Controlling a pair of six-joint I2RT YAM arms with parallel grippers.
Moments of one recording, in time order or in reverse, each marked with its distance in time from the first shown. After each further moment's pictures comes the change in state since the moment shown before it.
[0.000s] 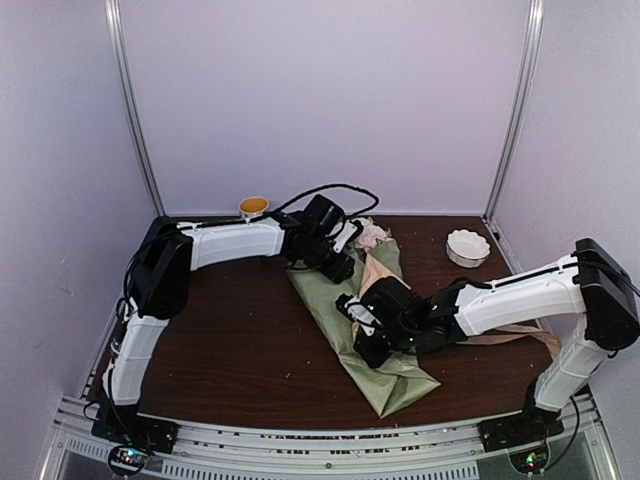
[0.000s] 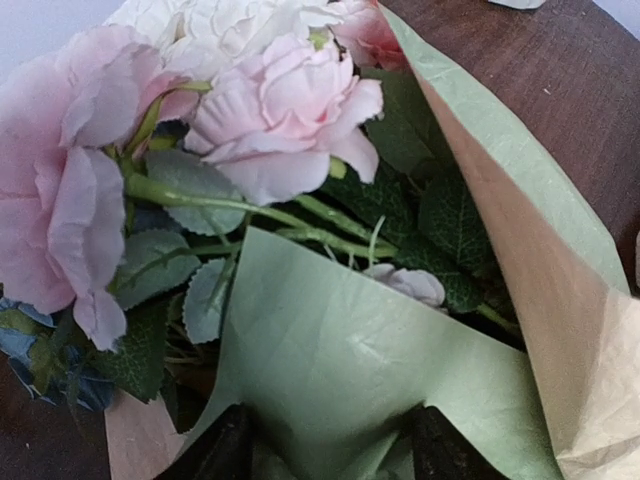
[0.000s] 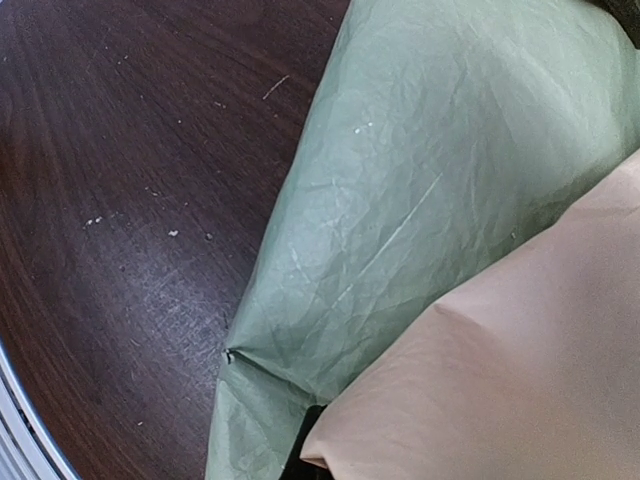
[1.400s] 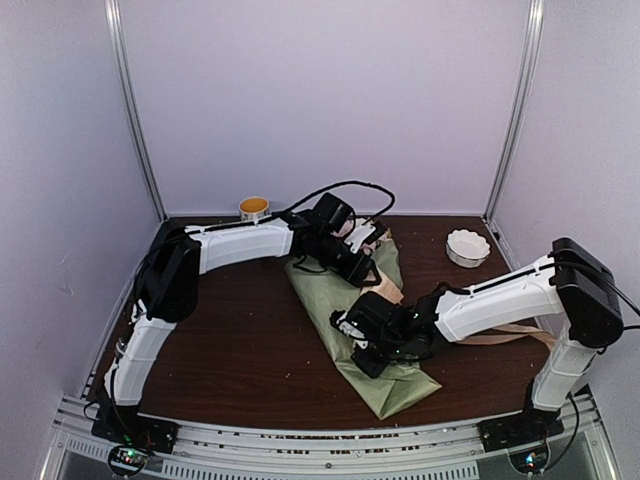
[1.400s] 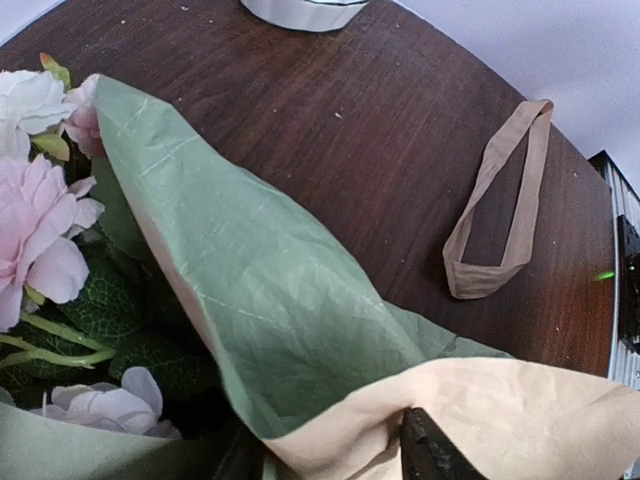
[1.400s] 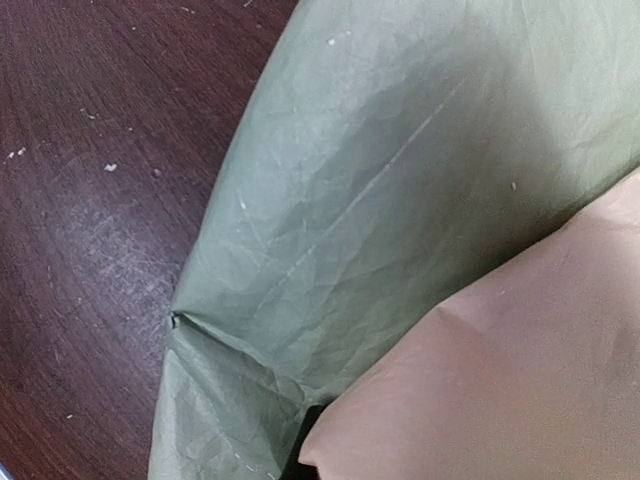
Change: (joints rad) left arm -0.023 0.058 0.104 0.011 0.407 -0.065; right arm 0.048 0.109 0.054 -0.093 0.106 -0.059
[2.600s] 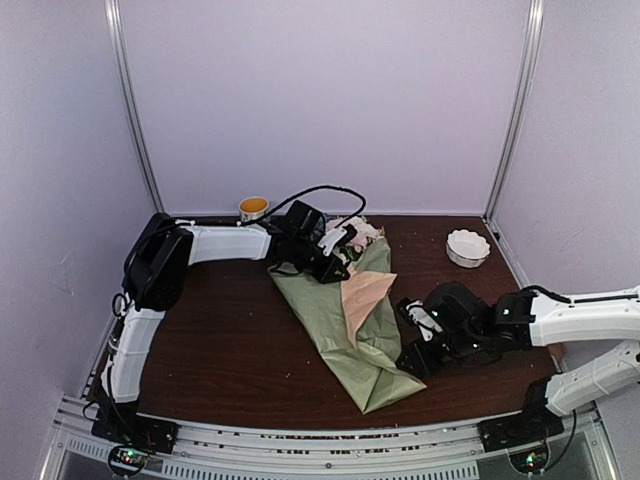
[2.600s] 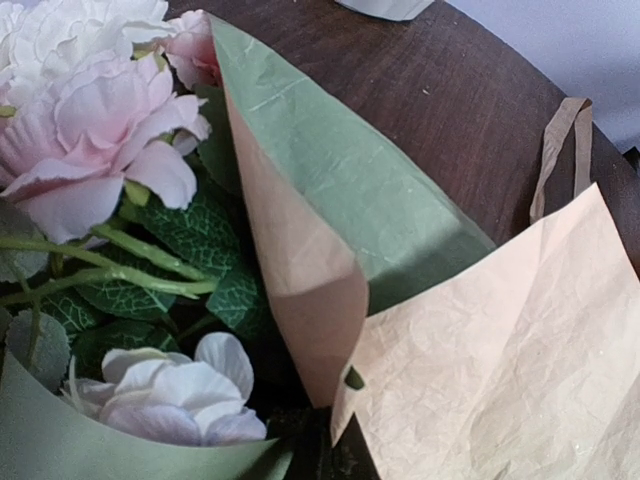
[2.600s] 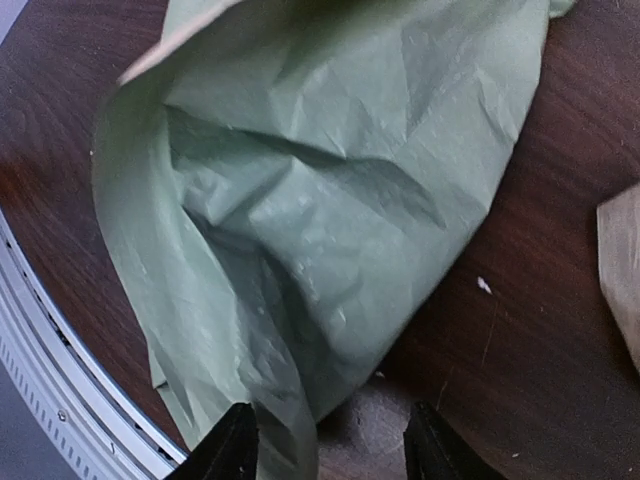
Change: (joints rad) left arm 0.120 -0.060 -0.256 0.201 0.034 0.111; right arm -0.089 -0.526 -0.269 -0.142 -0.165 0.263
